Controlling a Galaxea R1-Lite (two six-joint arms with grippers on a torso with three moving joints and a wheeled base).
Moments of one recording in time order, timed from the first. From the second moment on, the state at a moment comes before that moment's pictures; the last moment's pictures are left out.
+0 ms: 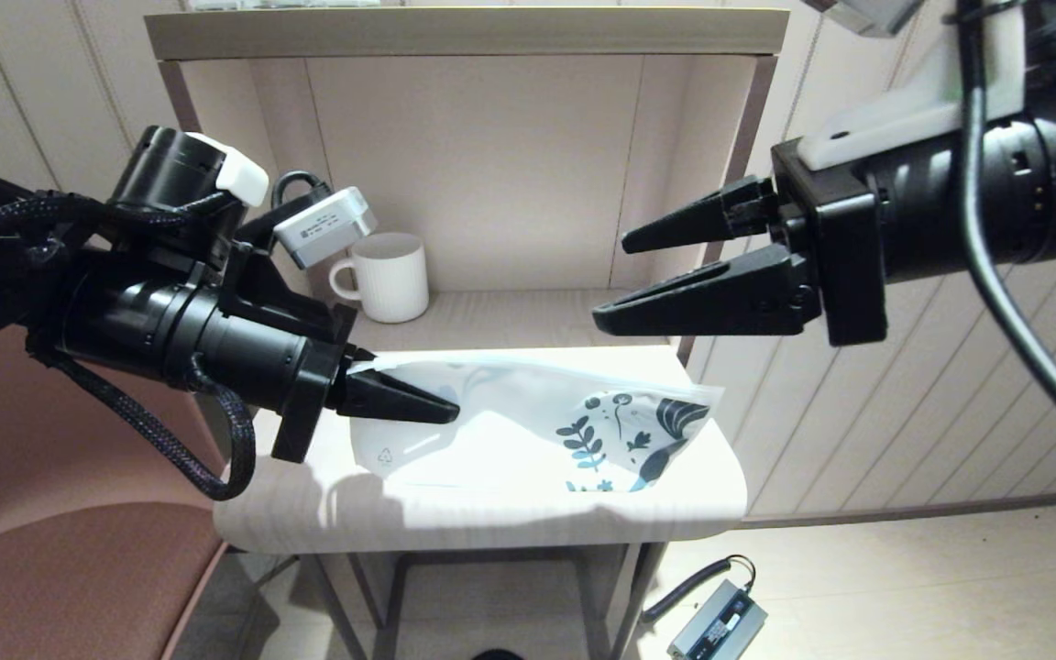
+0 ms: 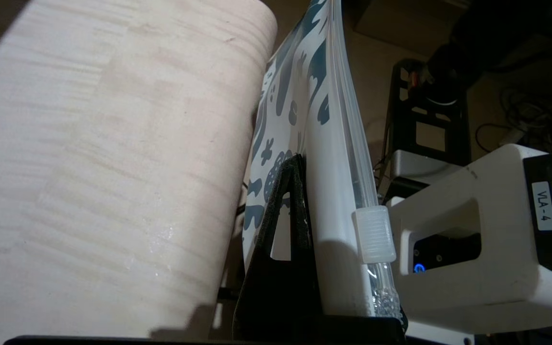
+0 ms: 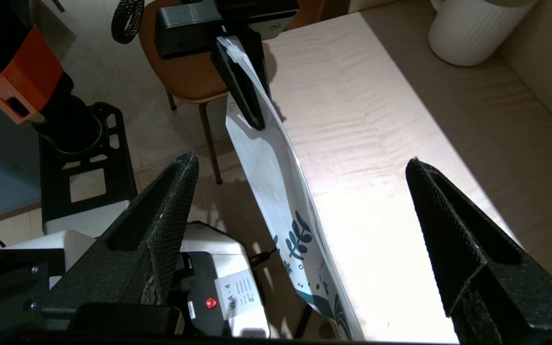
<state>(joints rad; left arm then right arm) -0.43 1.66 -1.38 0.47 -0.90 0.49 0.66 1.57 -1.74 0.52 0.49 -0.27</state>
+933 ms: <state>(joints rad) -0.46 1.73 -1.46 0.51 -0.91 0.42 0.83 1.79 -1.96 0.59 0.38 -0.30</state>
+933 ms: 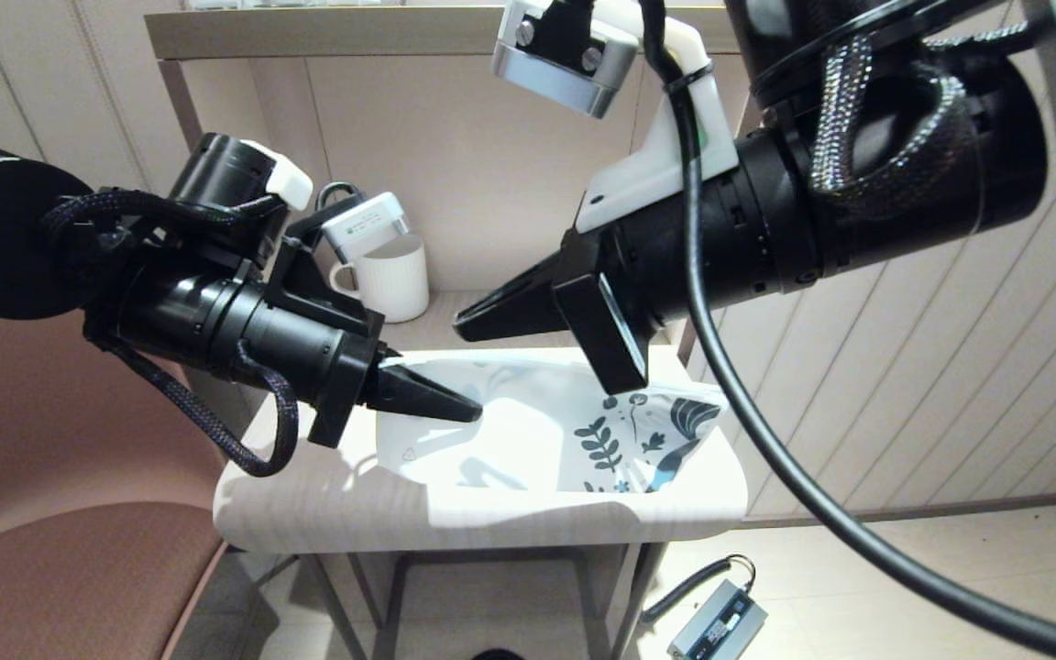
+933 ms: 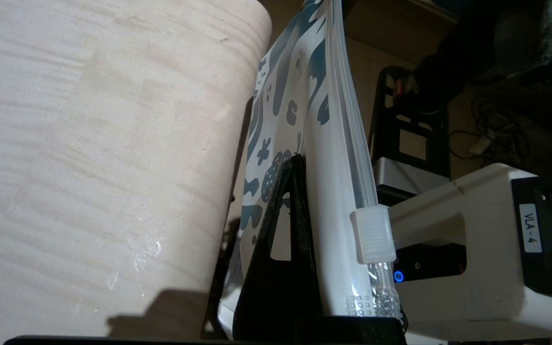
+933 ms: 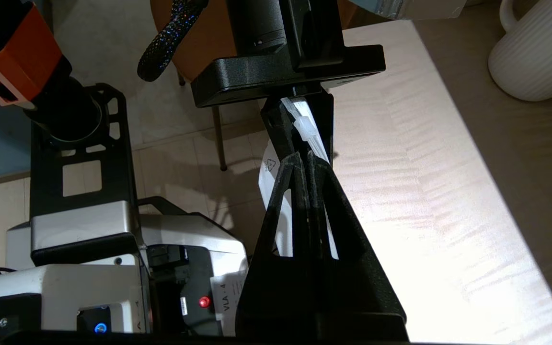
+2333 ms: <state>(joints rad) -0.46 1.76 -1.47 0.51 -0.93 0.43 0.86 1.86 -1.95 0.54 0.37 -0.32</state>
